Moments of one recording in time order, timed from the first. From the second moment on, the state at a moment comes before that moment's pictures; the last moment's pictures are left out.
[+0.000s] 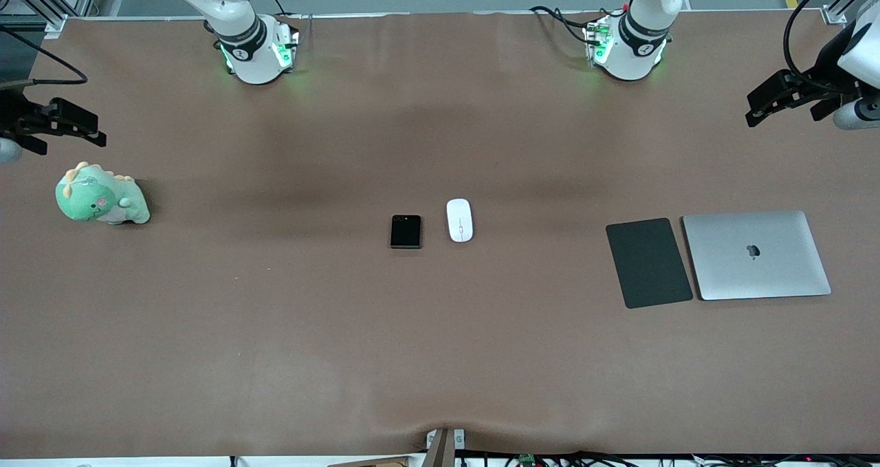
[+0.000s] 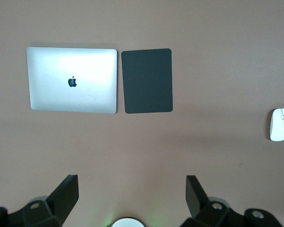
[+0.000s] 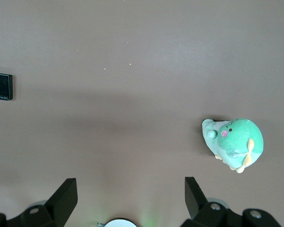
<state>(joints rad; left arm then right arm) 0.05 -0.09 -0.14 -1.58 0.01 1.46 -0.15 -0.02 -0.03 -0.06 -1.61 0.02 1.48 -0.20</state>
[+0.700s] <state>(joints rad) 0.05 -0.07 -0.15 -1.58 0.01 1.46 -0.15 -0.02 -0.03 -0.06 -1.61 0.02 1.48 -0.20</state>
